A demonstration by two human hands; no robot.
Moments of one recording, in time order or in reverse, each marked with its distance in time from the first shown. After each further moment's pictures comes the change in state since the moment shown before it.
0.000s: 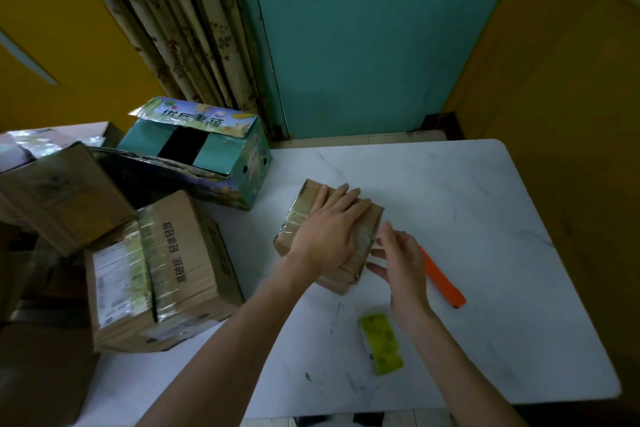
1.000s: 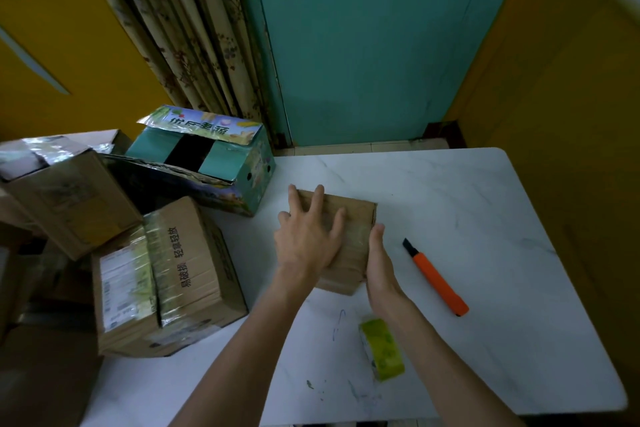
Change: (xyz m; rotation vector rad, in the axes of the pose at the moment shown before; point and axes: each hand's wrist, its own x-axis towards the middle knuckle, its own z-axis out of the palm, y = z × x) left_hand -0.010 -0.001 -0.008 -0.023 0.069 -0.649; right_hand 0.022 0.016 0.026 -0.021 -0.261 0.220
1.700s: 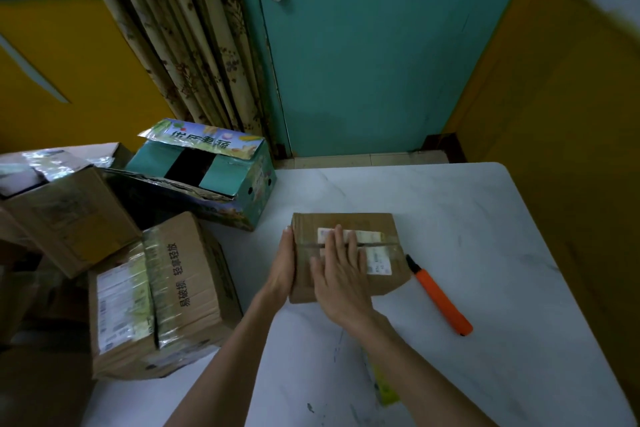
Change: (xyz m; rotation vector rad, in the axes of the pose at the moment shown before) left_hand 0.023 -0.074 0.048 -1.127 -0.288 -0.340; right_hand 0.010 0.008 0.047 -1.294 0.038 -0.395
